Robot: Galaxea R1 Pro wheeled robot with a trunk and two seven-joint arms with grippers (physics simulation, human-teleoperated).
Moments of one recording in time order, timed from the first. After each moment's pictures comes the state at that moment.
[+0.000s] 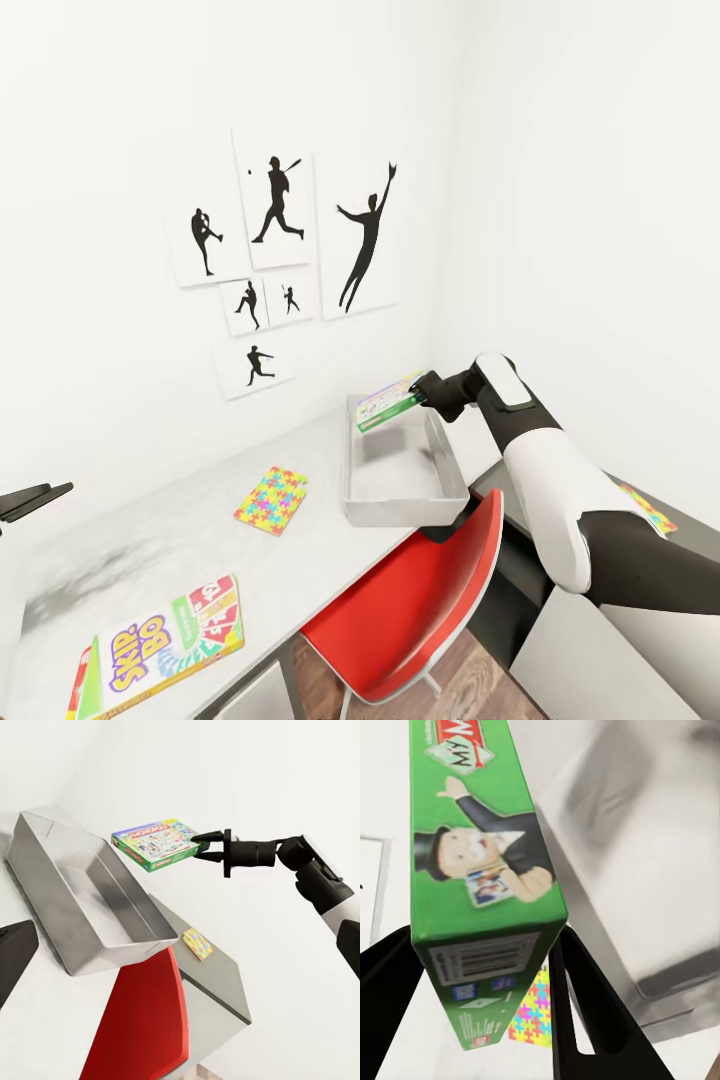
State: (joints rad) left arm -0.28 0.55 0.70 -1.42 0.33 1.03 -1.57; right arm -1.24 0.07 -0.03 -0.60 -1.23 0.70 -0.72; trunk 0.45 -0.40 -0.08
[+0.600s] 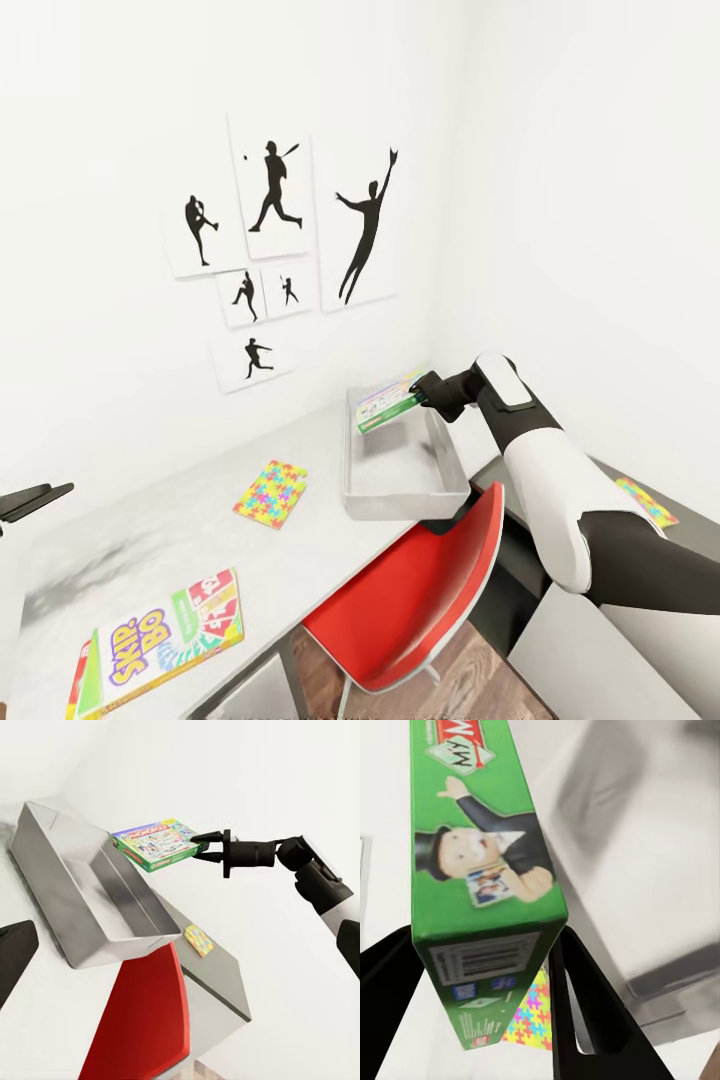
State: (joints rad) left arm -0.28 0.55 0.70 -1.42 0.33 1.03 -1.57; right arm -1.24 0.07 -0.03 -0.60 -1.23 0.70 -0.71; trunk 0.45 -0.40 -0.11
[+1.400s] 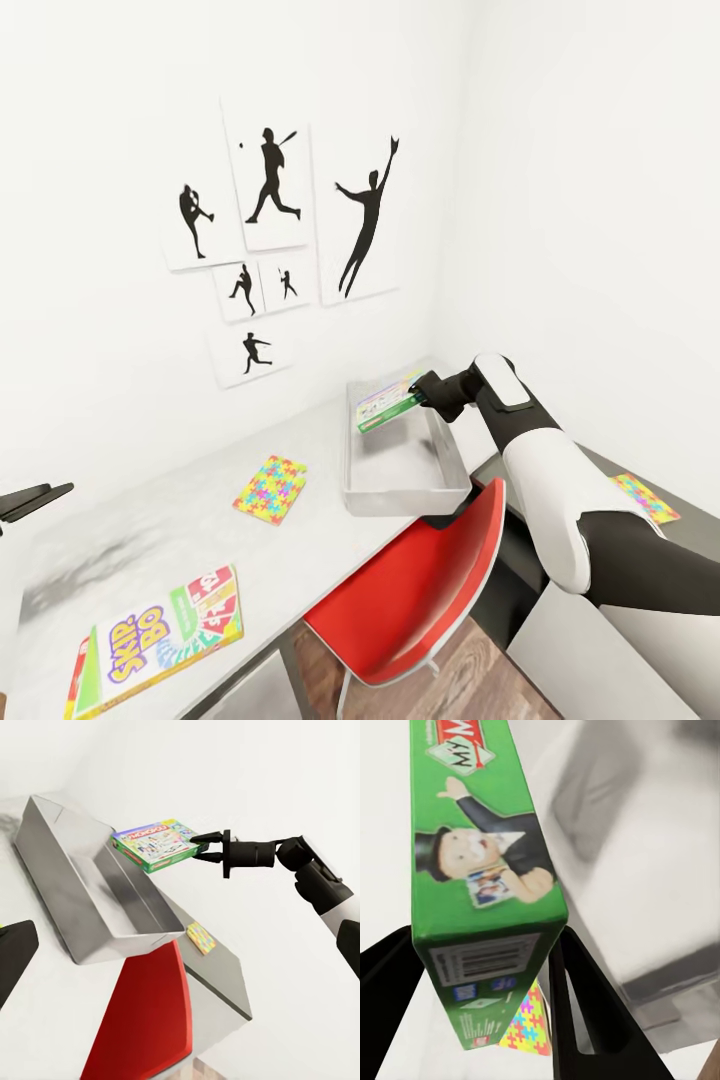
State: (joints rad) left arm -0.28 0.55 0.70 -1.42 0.33 1.03 -1.57; right arm -1.24 0.08 -0.02 -0.60 -1.22 0.70 -0.71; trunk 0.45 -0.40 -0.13
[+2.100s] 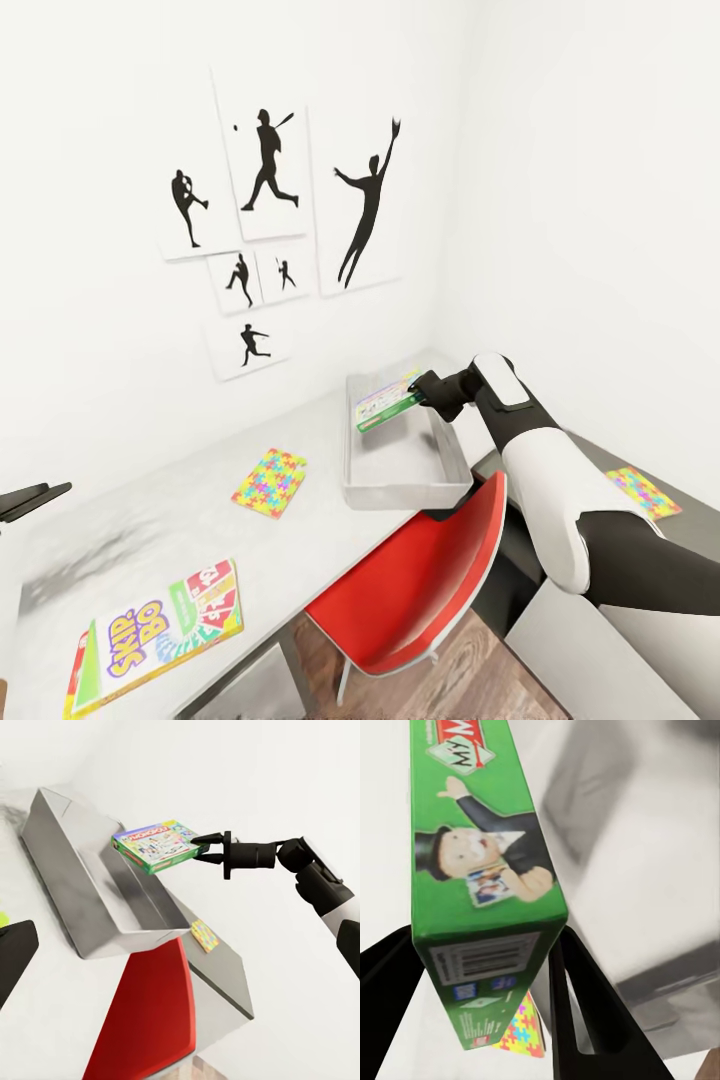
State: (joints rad) left arm -0.28 0.55 0.71 -1.42 0.33 1.03 -1.57; right arm -1.24 0.08 -0.02 -0.60 -1.22 0.70 -0.71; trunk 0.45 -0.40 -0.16
